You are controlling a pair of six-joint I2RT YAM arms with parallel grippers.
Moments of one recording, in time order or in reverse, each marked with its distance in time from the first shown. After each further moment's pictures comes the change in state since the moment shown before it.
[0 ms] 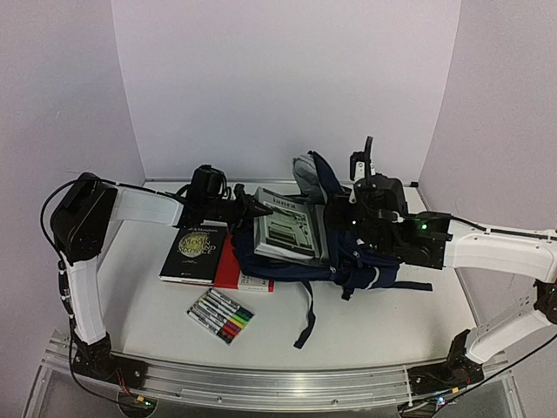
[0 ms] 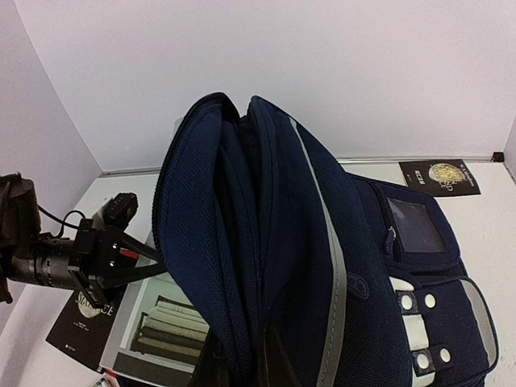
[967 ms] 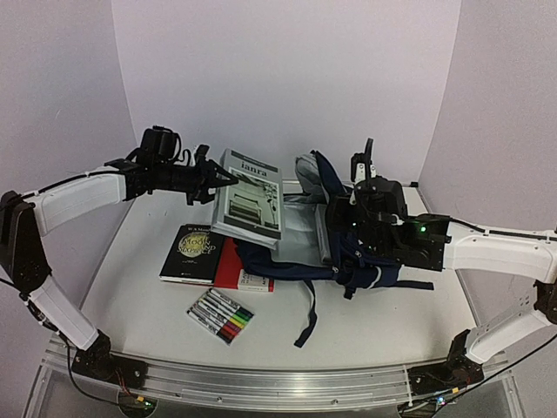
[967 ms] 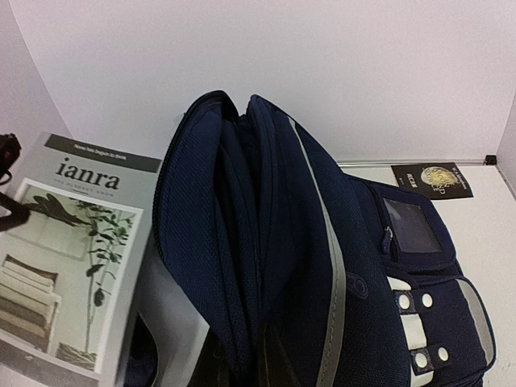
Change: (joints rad) left arm 0.112 -0.410 0.034 -0.468 0.035 0.275; right arm 0.000 0.000 -0.019 0.023 0.026 -0.015
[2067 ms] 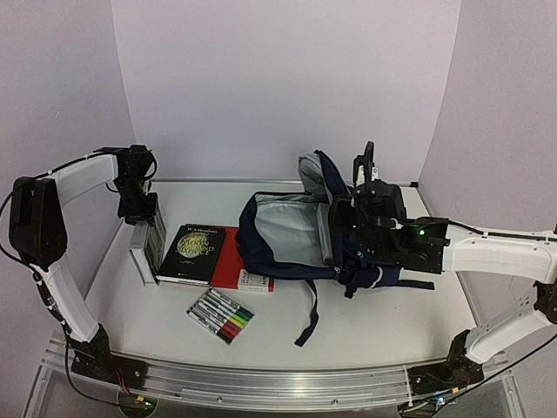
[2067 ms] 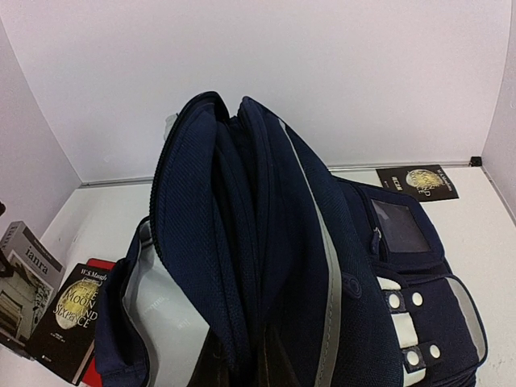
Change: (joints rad) left arm 0.301 0.197 0.175 -0.786 -0.740 0.616; right arm 0.002 0.000 -0.019 0.017 0.062 -0.003
